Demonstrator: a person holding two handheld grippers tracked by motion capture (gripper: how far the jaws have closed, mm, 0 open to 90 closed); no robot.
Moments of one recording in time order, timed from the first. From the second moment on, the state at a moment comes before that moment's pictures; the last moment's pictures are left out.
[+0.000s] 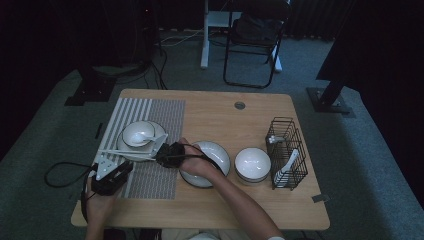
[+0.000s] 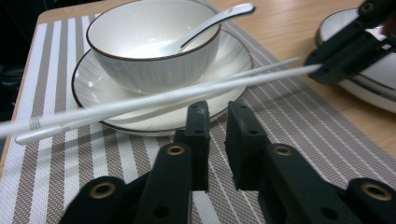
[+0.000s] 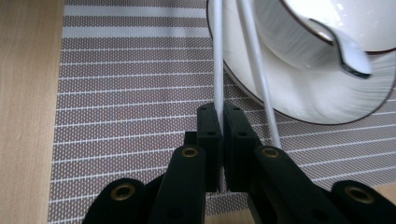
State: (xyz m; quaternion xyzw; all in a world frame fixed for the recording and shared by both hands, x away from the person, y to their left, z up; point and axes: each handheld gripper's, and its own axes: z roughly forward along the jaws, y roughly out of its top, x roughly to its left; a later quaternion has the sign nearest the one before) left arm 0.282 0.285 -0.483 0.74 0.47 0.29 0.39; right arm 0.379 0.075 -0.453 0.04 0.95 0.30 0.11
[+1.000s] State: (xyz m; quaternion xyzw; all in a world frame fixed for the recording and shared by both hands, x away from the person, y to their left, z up) left arm 0.324 0.266 -0.500 0.75 0.47 0.26 0.37; right arm 0.394 0.084 -0.470 0.06 0.95 0.27 0.12
